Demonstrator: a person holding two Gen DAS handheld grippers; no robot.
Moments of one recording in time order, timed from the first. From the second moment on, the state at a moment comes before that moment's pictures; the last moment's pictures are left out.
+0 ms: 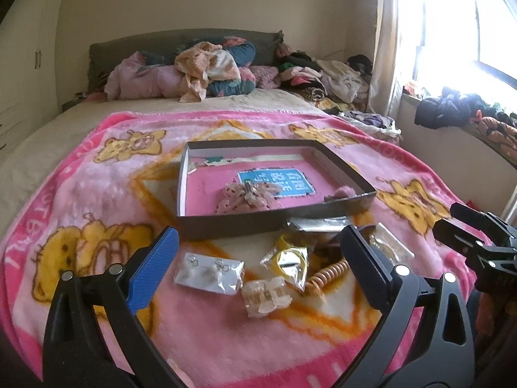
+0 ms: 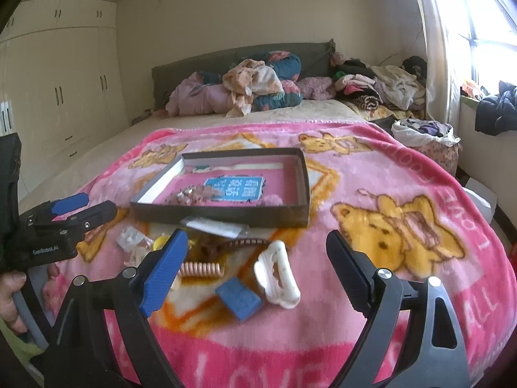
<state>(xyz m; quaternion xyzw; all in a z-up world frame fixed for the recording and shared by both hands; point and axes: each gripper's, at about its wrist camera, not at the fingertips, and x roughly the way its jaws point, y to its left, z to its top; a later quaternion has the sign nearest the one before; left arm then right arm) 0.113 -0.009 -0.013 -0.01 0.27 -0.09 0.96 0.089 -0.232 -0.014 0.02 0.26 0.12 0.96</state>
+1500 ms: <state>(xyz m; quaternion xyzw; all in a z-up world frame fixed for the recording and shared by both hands) 0.128 -0.010 -0.087 -0.07 0.38 -0.12 0.91 0.112 -0.212 -0.094 0.04 0.38 0.17 0.91</state>
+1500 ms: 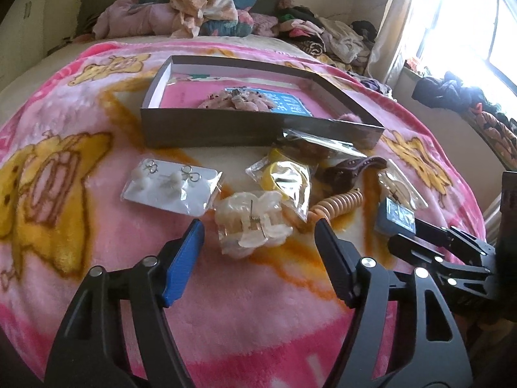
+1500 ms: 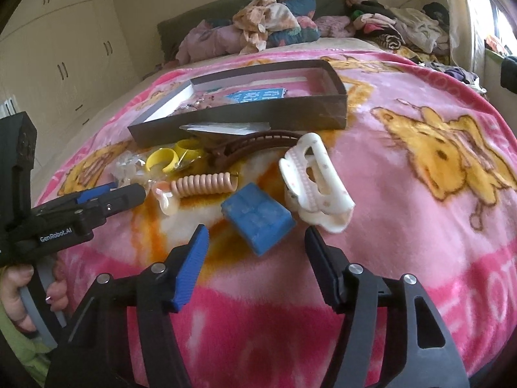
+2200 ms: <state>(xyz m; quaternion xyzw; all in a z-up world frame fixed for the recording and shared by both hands) 0.131 -0.009 -0.085 -0.07 0.38 -0.13 0.91 0.117 -0.202 -0.091 0.01 0.36 0.18 0.92</state>
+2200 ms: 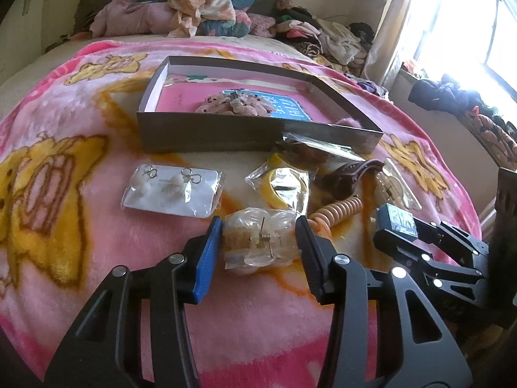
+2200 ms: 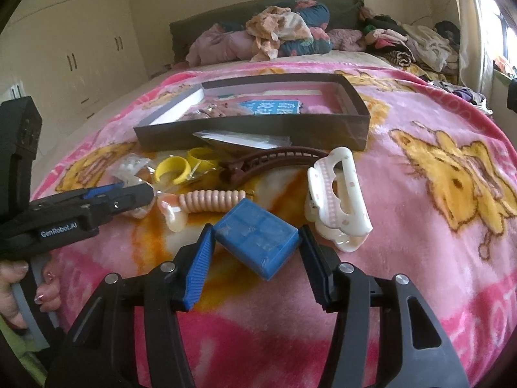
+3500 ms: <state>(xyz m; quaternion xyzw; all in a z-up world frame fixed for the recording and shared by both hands) 0.156 -0.031 -0.022 -0.05 0.31 -0.15 0.94 0.149 -0.227 -0.013 0.02 0.29 0.15 0.95</state>
